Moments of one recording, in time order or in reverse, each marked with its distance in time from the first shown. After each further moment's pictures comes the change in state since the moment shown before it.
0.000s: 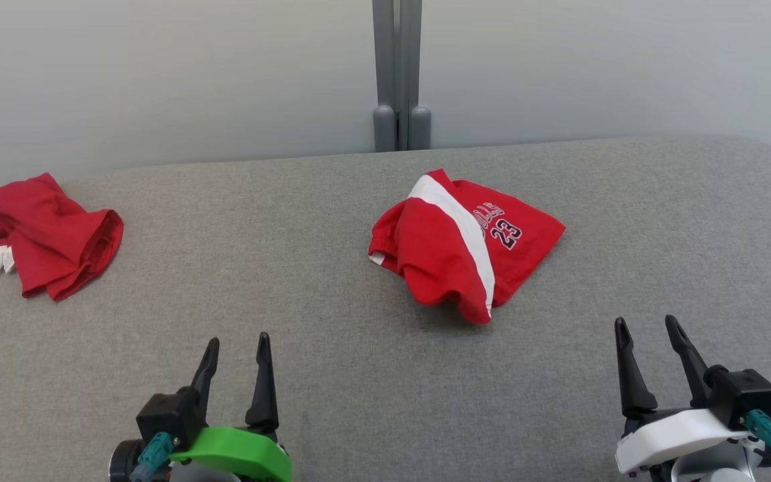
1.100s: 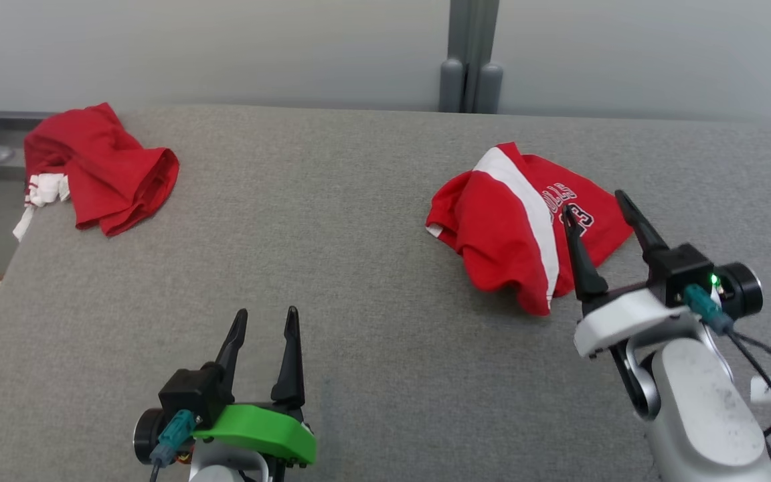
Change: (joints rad) left arm -0.048 -0.001 -0.081 -0.033 -0.028 0.018 0.000; right arm -0.325 -0.012 0.089 0.124 -0.169 0.000 0.001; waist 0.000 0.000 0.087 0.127
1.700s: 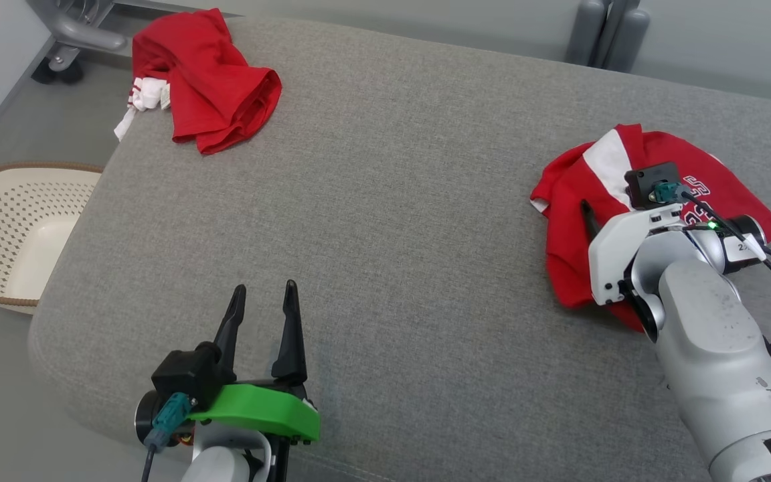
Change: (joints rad) left arm -0.041 0.000 -0.027 -0.048 -0.061 0.044 0.000; right arm -0.406 -0.067 -0.004 0.583 -0.049 0.000 0.307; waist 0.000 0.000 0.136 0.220
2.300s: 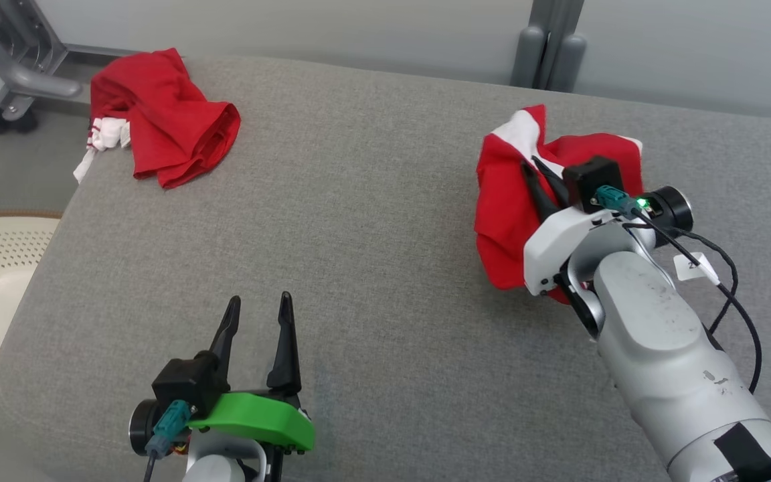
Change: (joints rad) left arm 0.013 -0.001 0.024 0.028 0.038 -0.012 0.000; right arm -0.036 0.077 0.155 -0.007 0.069 0.000 -0.242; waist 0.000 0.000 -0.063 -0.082
